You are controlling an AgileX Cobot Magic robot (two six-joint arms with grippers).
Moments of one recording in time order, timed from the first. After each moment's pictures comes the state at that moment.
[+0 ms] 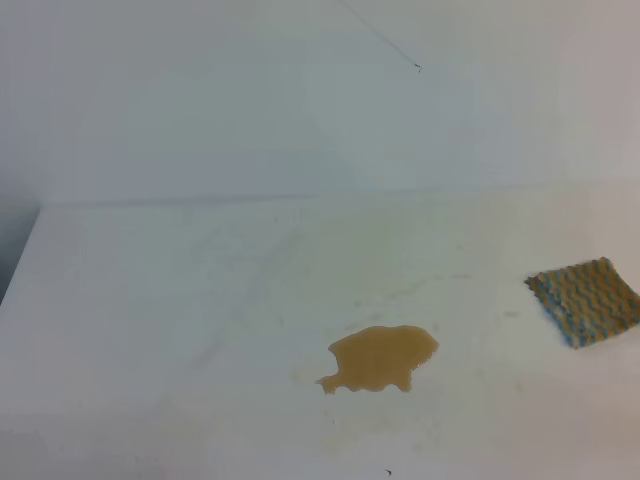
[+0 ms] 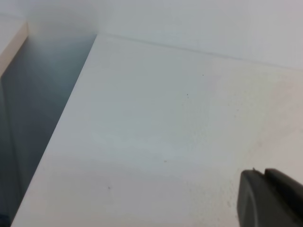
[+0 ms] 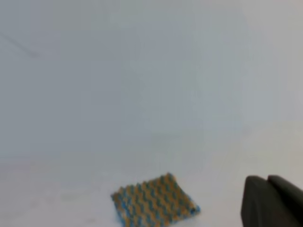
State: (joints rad) left arm 0.00 0.00 0.00 -0.09 0.33 -0.21; right arm -0.04 -0.03 0.03 -0.08 0.05 0.20
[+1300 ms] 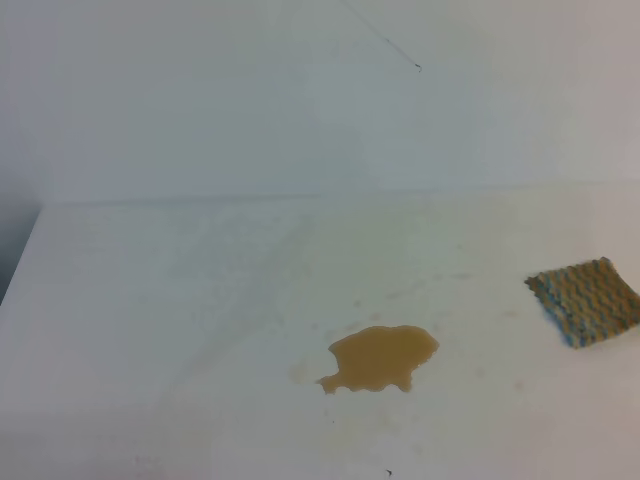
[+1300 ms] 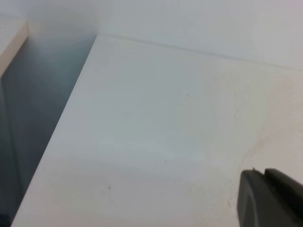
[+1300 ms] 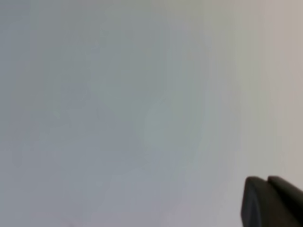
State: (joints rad) left arm 0.00 0.00 0.00 -0.09 0.33 -0.21; right arm -0.04 0.07 -0.33 -0.01 -0.06 0.11
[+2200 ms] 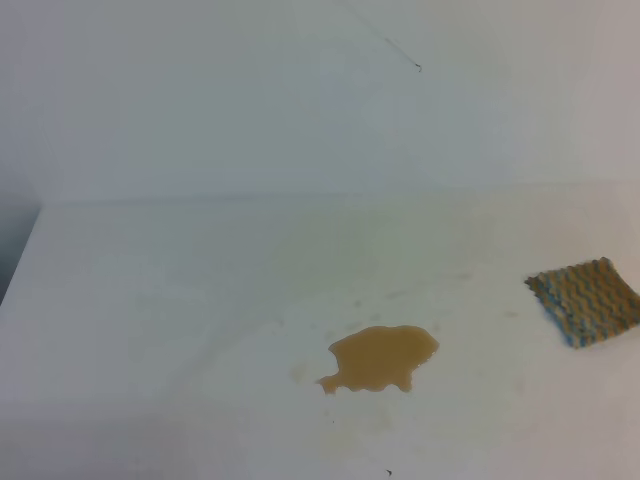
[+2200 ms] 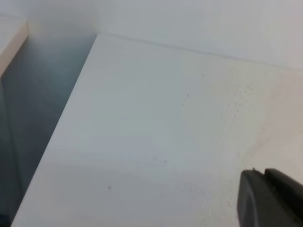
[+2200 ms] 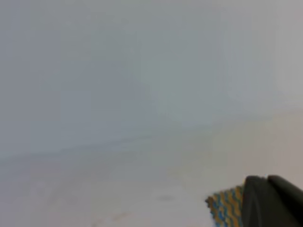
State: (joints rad) left arm 0.00 0.00 0.00 -0.09 0.33 -0.21; right arm -0.04 0.77 -0.73 0.45 0.45 -0.24
